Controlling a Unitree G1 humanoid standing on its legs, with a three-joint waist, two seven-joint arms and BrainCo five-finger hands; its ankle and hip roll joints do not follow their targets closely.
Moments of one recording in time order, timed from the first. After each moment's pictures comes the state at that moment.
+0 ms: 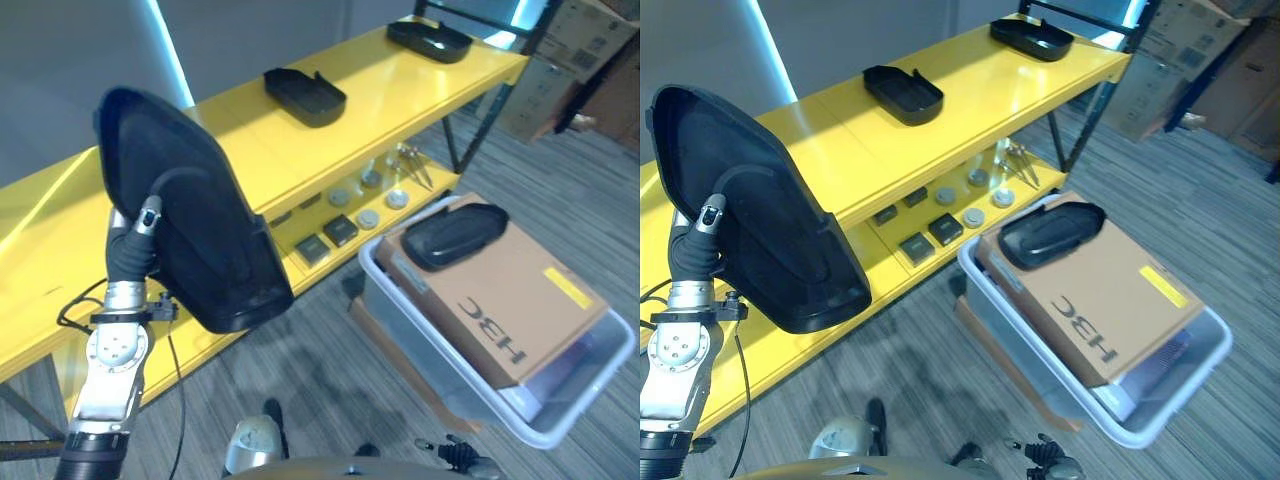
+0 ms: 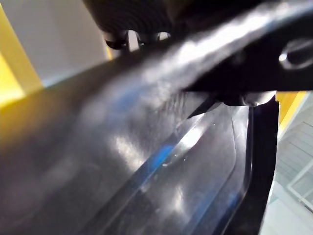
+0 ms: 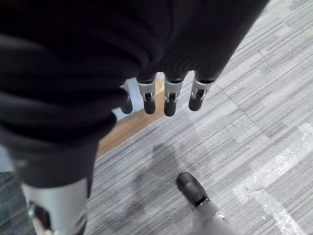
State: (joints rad) left arm 0.04 0.42 0.08 -0.23 -0.15 -0.35 0.18; right arm -0.04 -0.29 0.06 1.31 0.09 -0.08 -0.05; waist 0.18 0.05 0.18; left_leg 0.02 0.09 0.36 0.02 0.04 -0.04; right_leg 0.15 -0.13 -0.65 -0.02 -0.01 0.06
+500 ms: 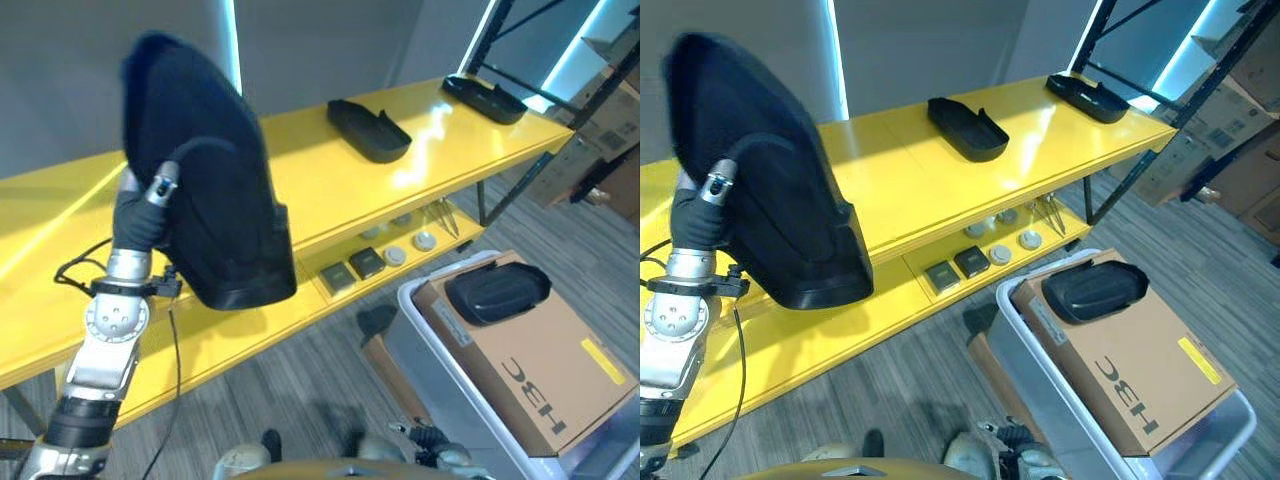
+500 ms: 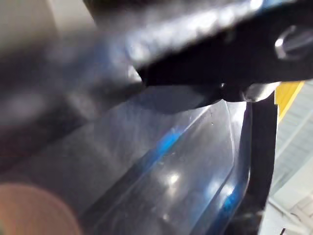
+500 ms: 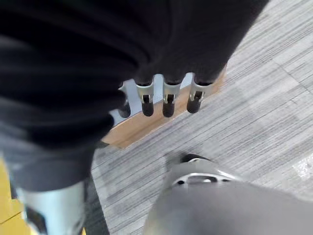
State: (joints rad) left arm -0.10 0.56 -0.01 -0.22 -0.13 -0.38 0.16; right arm -0.07 -0.21 0.11 1.26 0.15 -0.09 -0.05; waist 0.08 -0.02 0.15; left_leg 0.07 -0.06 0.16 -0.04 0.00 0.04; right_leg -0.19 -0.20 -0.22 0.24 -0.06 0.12
